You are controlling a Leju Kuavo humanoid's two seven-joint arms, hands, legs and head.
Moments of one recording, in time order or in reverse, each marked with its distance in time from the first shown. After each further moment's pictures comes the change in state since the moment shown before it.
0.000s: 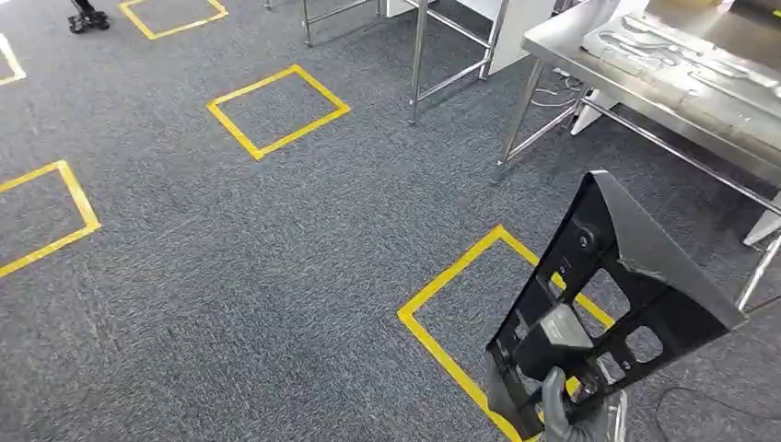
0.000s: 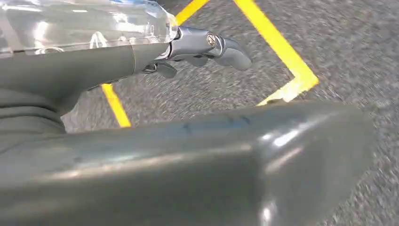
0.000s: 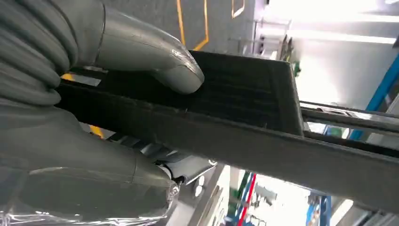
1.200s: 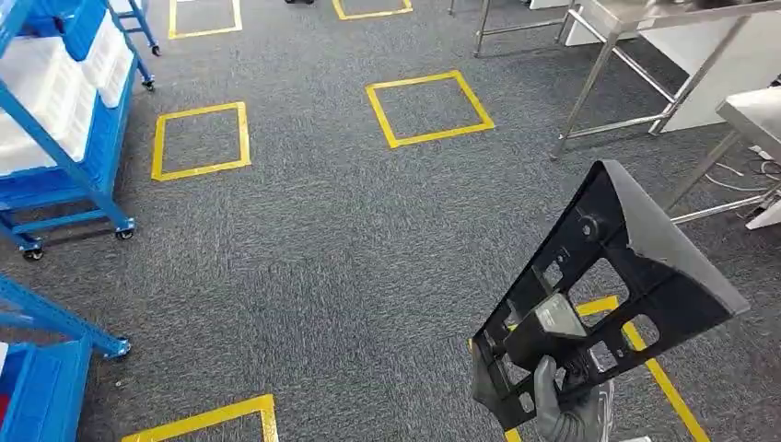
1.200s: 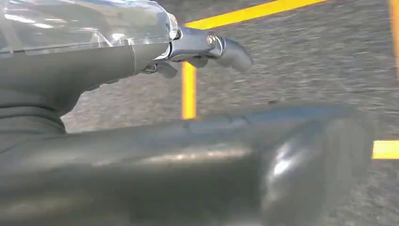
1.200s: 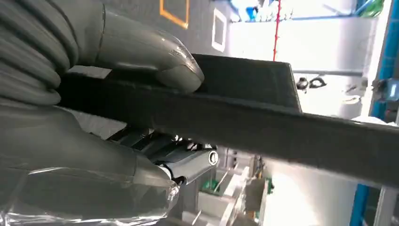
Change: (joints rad) left arm 0.000 -0.021 0.045 0.011 0.053 0.070 0.048; right arm -0.066 0.027 0.010 0.050 -0.060 0.129 0.000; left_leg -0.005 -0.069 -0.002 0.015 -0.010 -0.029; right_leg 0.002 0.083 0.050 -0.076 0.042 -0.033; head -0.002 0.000
